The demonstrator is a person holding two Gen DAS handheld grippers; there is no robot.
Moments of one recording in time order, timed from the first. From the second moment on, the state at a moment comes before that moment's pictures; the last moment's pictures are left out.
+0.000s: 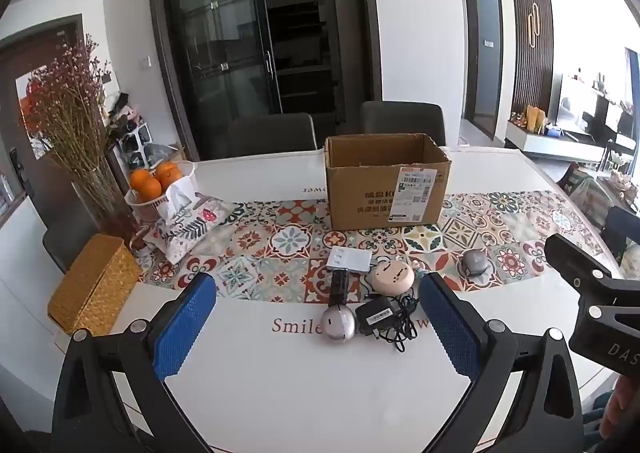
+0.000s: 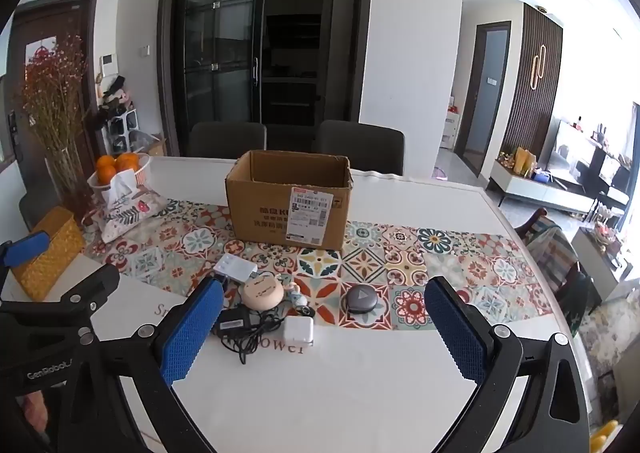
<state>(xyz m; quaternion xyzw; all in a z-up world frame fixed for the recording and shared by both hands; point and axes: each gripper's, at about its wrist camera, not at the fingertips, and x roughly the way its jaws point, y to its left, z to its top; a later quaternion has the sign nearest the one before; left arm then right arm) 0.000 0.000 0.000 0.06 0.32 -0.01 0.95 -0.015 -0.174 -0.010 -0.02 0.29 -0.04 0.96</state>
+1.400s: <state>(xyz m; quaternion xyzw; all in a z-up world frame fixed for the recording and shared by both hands) -0.004 0.001 0.006 0.05 0.30 -0.01 0.95 -0.013 -0.172 -0.009 -0.02 0.29 -0.03 0.96</state>
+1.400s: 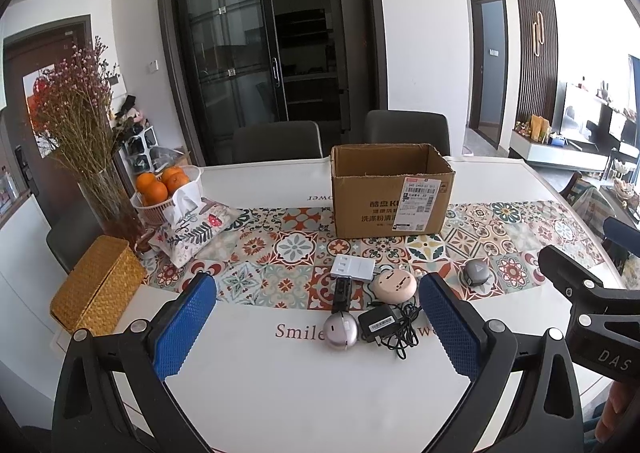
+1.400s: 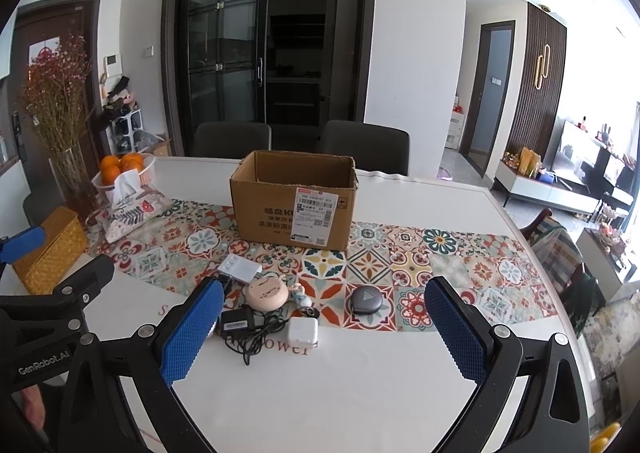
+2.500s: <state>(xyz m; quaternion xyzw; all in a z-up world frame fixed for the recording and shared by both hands) -0.004 0.004 0.005 0.05 0.30 -0.01 0.95 -0.012 -0.170 -0.010 -0.02 0.29 -0.03 0.96</state>
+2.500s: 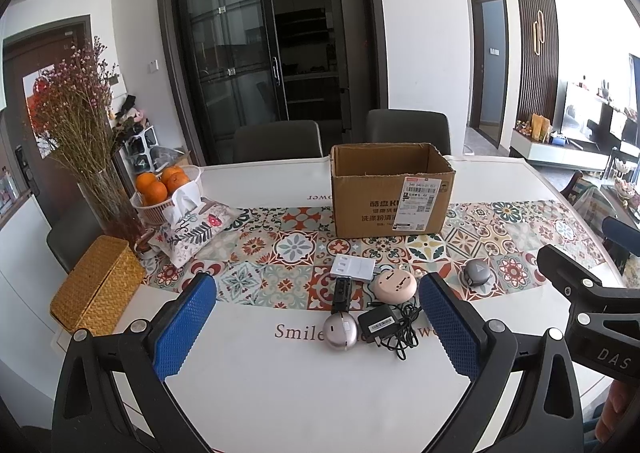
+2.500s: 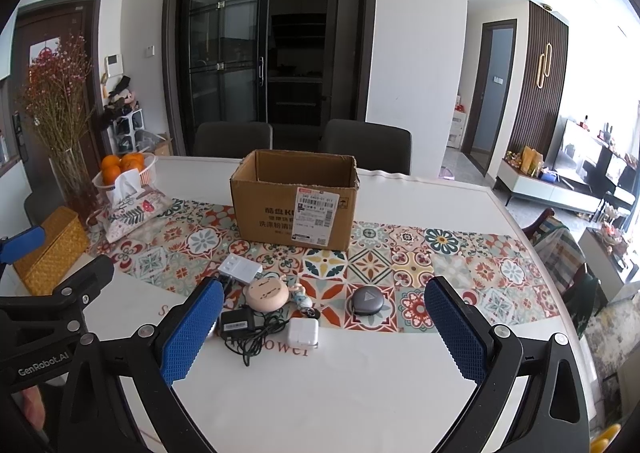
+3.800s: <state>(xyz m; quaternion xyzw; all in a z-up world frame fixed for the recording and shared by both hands) 0.054 0.003 -0.074 0.06 0.38 -0.02 0.92 0.043 -0.165 -0.091 -0.03 0.37 -0.01 0.93</state>
